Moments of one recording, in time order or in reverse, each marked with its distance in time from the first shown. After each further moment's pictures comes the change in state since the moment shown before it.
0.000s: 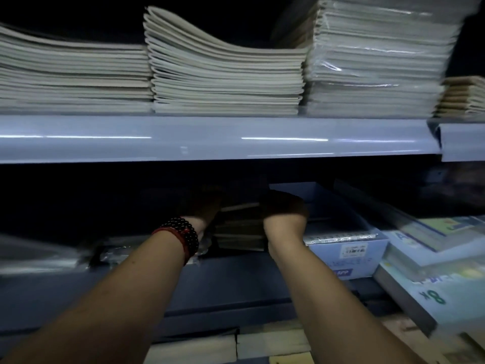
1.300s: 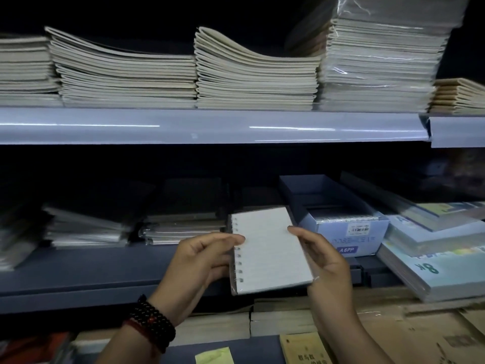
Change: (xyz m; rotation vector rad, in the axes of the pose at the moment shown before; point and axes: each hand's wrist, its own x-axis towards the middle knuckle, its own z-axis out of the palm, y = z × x) left_hand -0.121 -0.049 -0.089 -0.091 -0.403 0.116; right_hand -0.131 0.033 -0.079 0.278 -0.195 -0.125
